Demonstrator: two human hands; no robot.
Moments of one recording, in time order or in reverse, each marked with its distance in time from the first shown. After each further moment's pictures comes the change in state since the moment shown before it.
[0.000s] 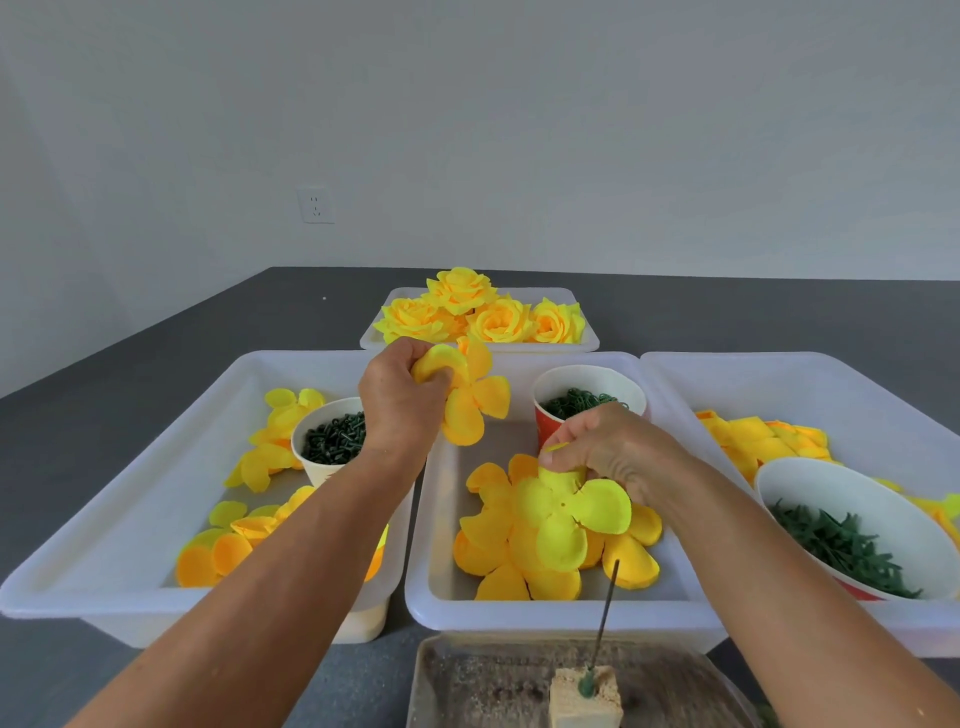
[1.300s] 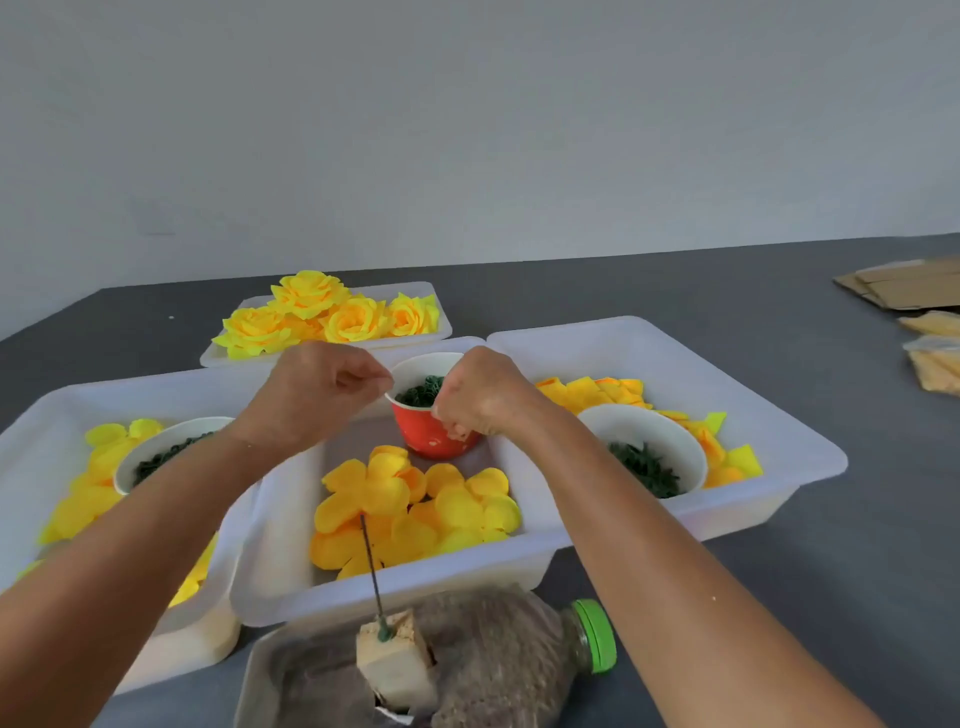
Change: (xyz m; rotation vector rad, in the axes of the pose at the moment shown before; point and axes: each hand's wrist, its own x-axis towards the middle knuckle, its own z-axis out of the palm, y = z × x) left_hand -0.022 0.050 0.016 0.328 -0.556 0.509; right_hand -0.011 -0.003 -0.037 -0.483 0.278 -0.145
